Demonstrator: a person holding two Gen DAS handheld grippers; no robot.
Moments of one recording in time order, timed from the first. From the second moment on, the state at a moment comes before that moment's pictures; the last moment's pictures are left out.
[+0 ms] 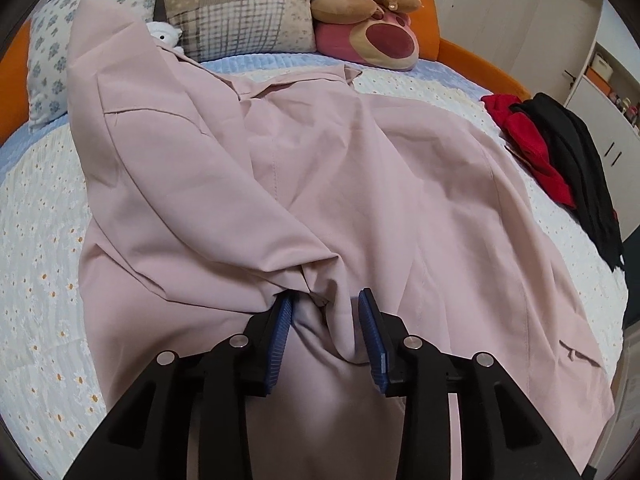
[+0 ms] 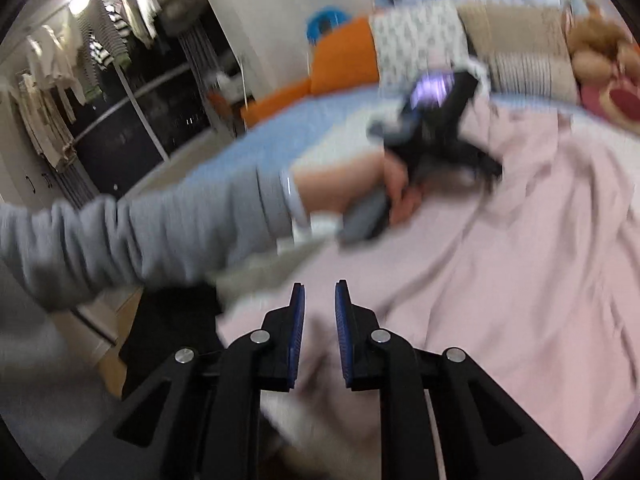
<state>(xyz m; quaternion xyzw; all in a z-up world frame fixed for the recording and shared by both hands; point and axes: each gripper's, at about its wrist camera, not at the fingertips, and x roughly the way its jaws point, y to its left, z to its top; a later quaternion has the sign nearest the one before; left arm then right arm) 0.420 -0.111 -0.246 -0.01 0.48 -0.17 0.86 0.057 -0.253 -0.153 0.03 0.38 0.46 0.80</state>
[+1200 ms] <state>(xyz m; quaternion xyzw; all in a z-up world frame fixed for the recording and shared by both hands) 0.585 -0.010 -0.192 -0.11 0.44 -0.11 0.88 0.082 -0.226 -0.235 -0.01 0.47 0.45 0.76</state>
